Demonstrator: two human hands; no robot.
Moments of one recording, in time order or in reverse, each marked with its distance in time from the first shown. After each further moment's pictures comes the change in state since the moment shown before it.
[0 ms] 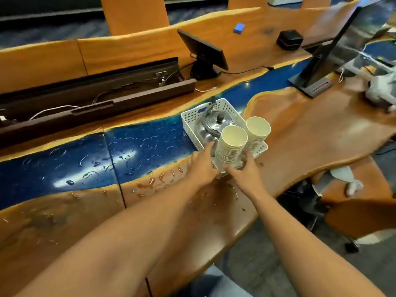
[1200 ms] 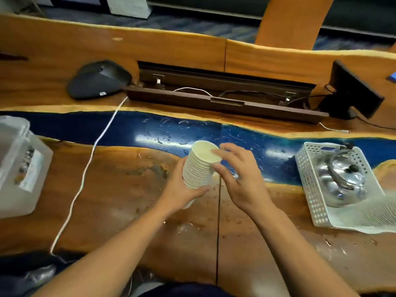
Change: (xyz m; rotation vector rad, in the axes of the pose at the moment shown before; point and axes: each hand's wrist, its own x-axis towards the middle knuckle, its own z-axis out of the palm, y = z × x) left_hand -0.200 -0.209 -0.182 -0.568 0.600 -0.120; right_hand -0.136 -0.190 0.200 -0.256 -0.539 -0.984
